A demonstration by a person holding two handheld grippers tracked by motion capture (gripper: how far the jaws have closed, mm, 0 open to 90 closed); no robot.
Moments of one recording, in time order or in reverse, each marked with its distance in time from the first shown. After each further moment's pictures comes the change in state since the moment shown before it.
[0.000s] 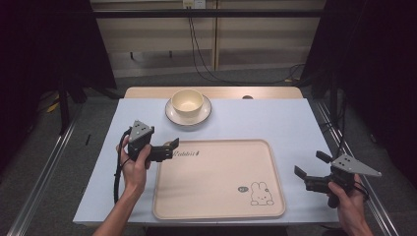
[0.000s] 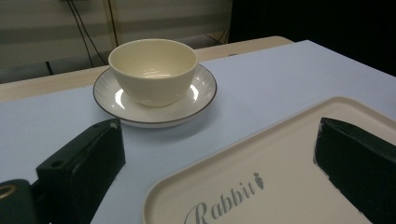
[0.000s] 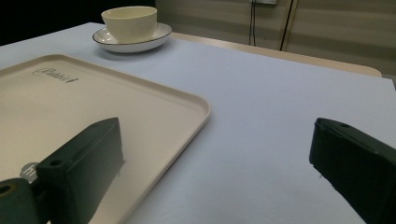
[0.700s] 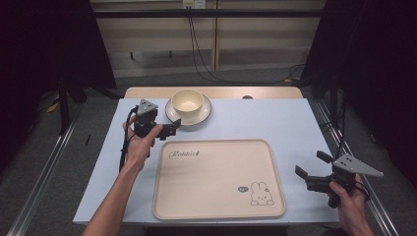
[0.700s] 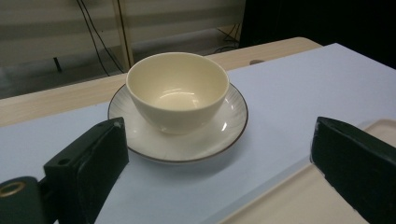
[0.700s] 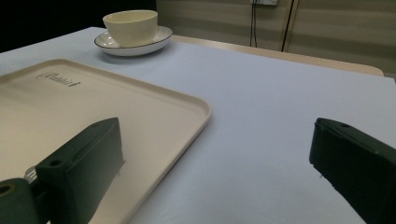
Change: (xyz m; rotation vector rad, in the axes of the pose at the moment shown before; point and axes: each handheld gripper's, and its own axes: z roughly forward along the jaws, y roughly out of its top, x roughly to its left) left arm 0.030 0.032 0.050 0.044 0.030 0.003; right arm -0.002 0.000 -0.001 -0.008 0.009 0.018
